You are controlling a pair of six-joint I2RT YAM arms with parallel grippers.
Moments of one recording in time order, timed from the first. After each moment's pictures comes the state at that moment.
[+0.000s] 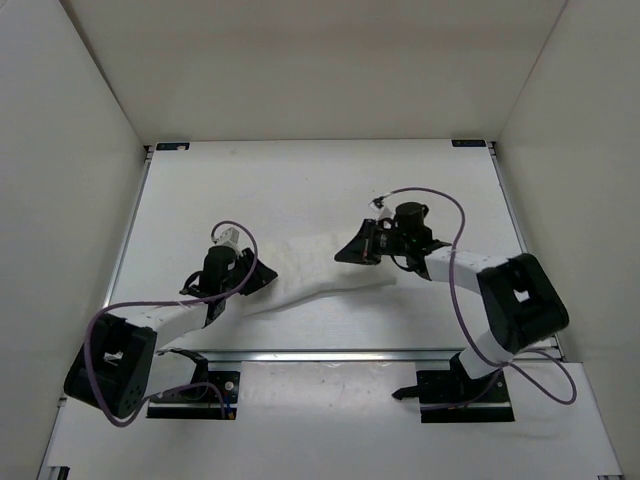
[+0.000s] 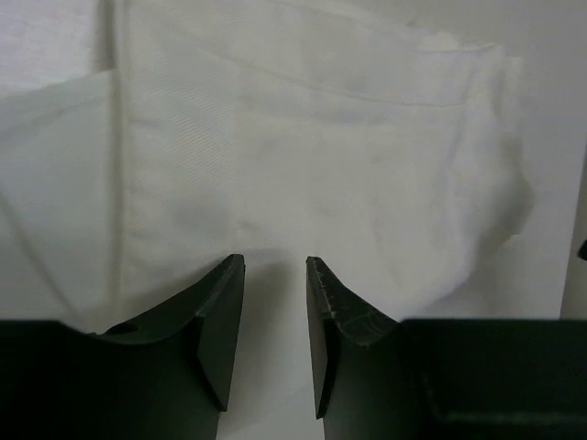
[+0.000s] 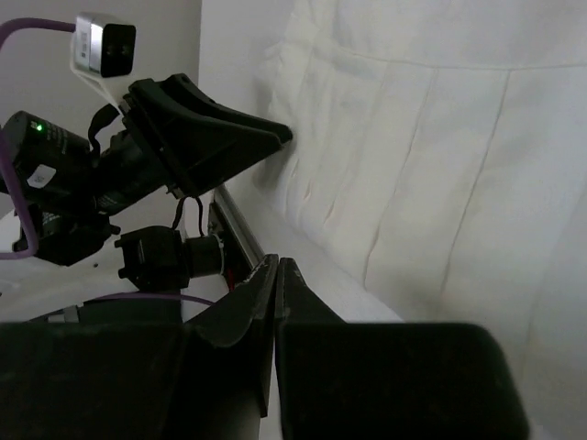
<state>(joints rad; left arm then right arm) -0.37 1.19 0.34 0.27 0.16 -0.78 0.38 1.51 0.69 0.35 -0.77 0.84</state>
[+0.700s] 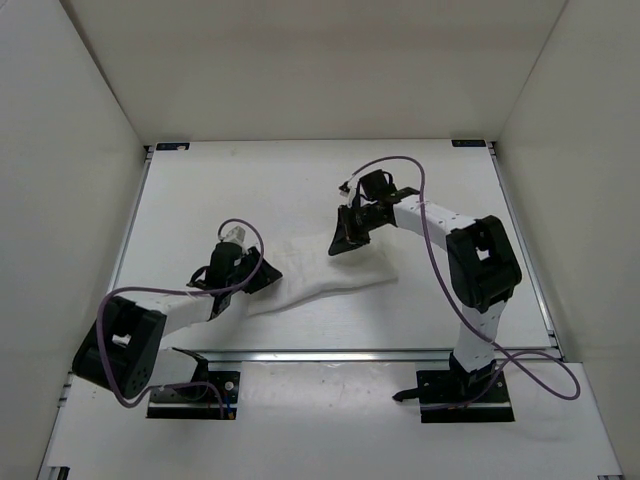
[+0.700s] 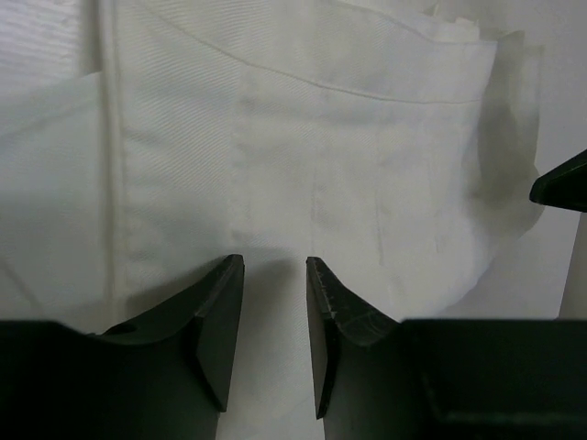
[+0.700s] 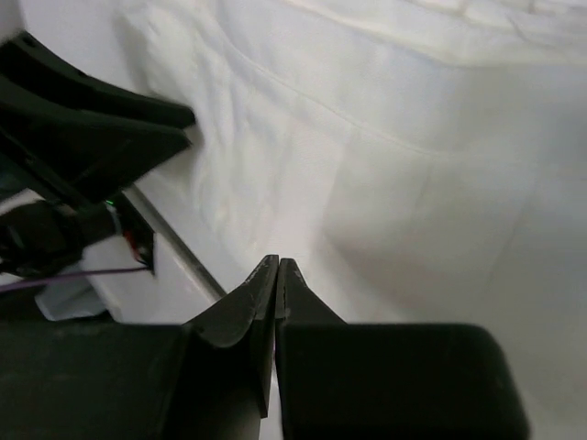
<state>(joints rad) -0.38 1.30 0.34 0.31 0.17 -0.81 0.46 1.91 1.34 -0.47 -0.71 0.43</state>
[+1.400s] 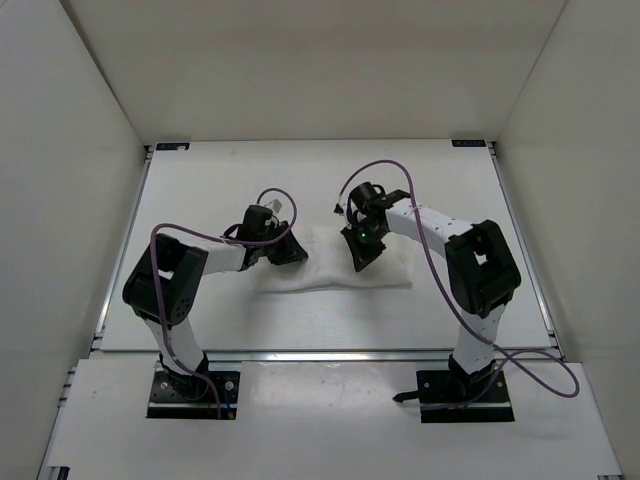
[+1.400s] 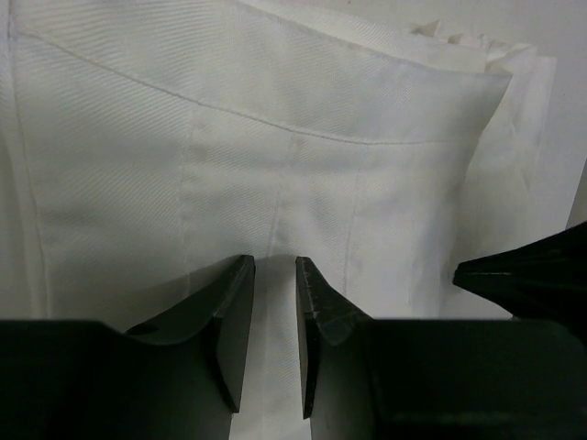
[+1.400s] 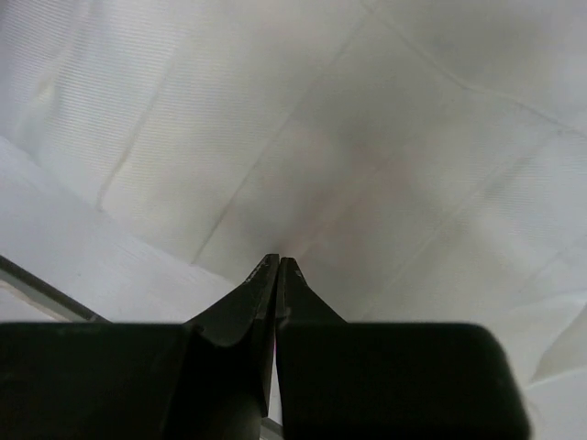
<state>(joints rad) -0.43 1.76 0.81 0.19 0.32 -0.73 0.54 1.89 1.35 -0.77 -0.30 0.00</state>
